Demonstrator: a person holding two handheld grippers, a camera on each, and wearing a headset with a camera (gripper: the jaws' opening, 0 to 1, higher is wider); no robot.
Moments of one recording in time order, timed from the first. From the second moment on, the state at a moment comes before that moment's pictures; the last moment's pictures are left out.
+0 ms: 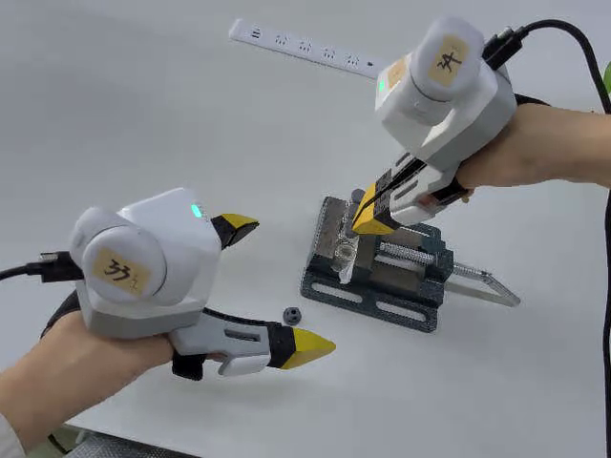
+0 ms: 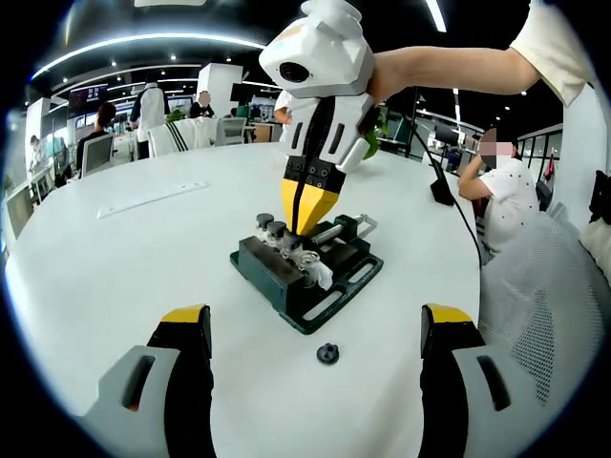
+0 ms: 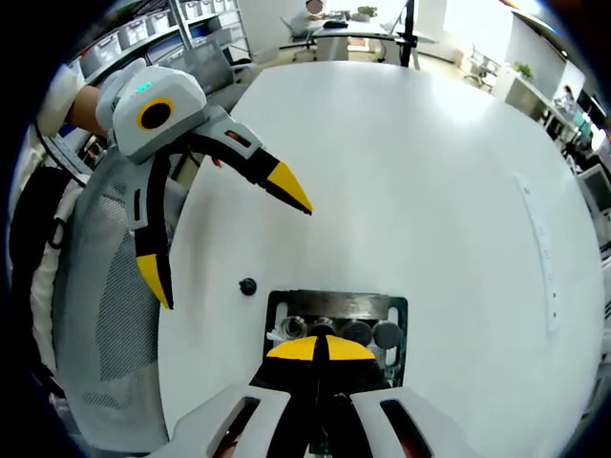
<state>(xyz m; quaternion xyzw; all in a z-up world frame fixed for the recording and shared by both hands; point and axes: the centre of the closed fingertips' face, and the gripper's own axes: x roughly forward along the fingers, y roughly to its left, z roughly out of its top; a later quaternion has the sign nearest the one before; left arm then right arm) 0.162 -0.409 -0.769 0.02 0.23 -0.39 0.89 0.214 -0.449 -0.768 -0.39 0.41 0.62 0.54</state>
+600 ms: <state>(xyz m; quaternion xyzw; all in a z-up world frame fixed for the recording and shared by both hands) 0.164 -0.407 -0.771 0.02 0.23 -0.39 0.89 0.217 -0.447 -0.768 -0.41 0.45 0.60 0.52</state>
